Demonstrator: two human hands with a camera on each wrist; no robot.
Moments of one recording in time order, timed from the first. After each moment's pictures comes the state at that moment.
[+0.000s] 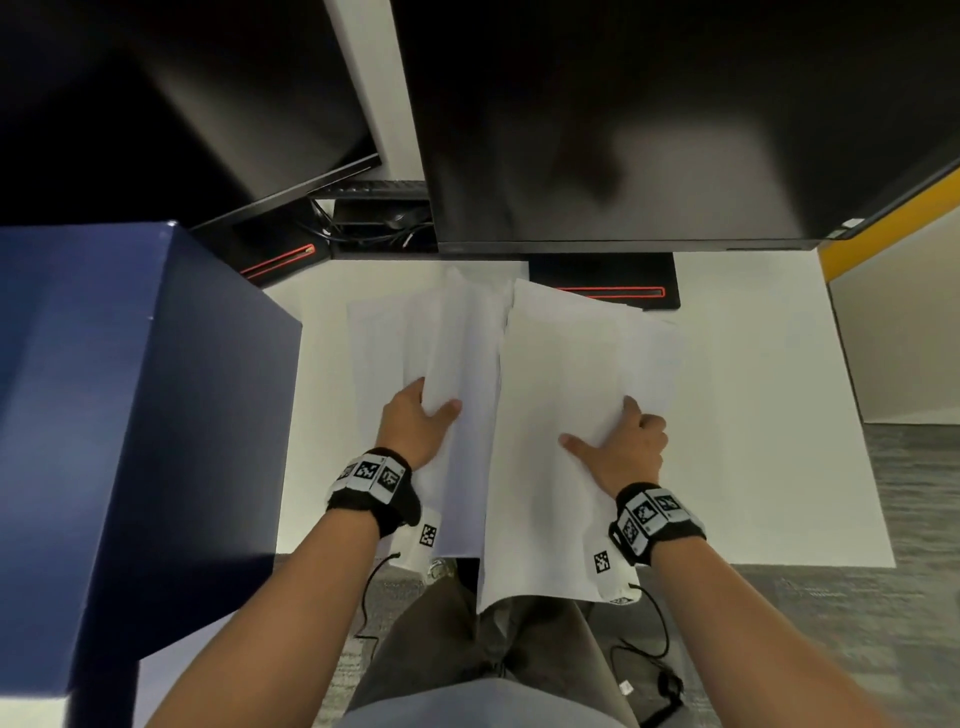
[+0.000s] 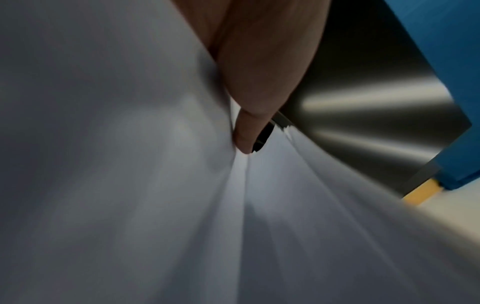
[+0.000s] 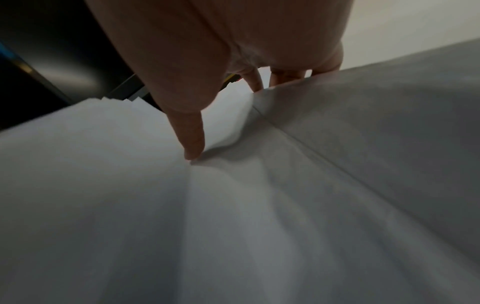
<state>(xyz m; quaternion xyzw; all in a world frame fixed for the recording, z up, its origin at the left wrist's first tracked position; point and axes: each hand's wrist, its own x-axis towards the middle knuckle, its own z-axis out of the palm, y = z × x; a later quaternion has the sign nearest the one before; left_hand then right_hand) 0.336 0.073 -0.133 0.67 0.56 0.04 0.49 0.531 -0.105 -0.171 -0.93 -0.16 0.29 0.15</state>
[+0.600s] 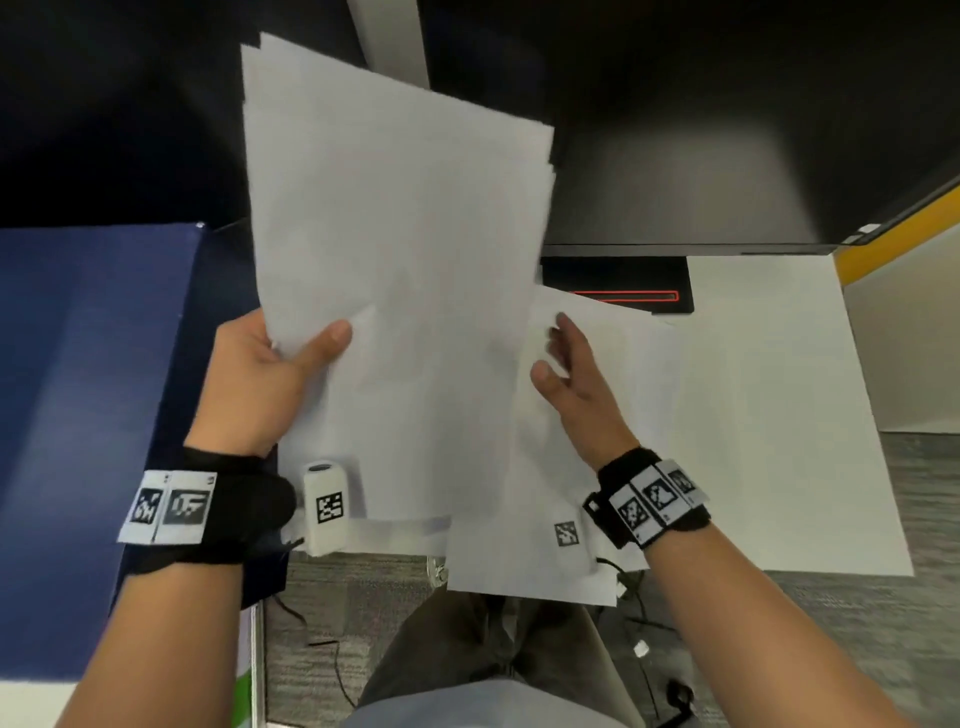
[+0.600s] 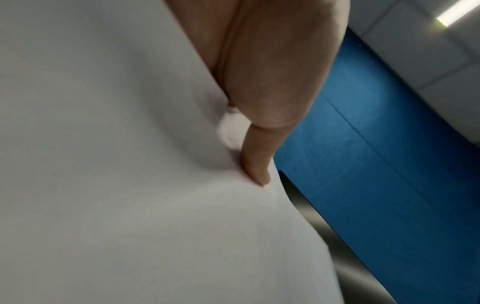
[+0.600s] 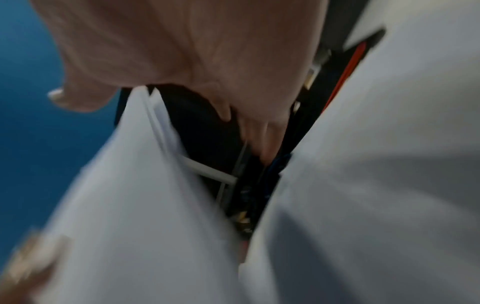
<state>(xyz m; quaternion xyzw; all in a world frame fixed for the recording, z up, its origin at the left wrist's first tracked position) 0.266 0.120 0.039 0.65 0.49 0.27 0.51 0.495 -0.038 -0.068 -0.65 -0.25 0.46 0.55</state>
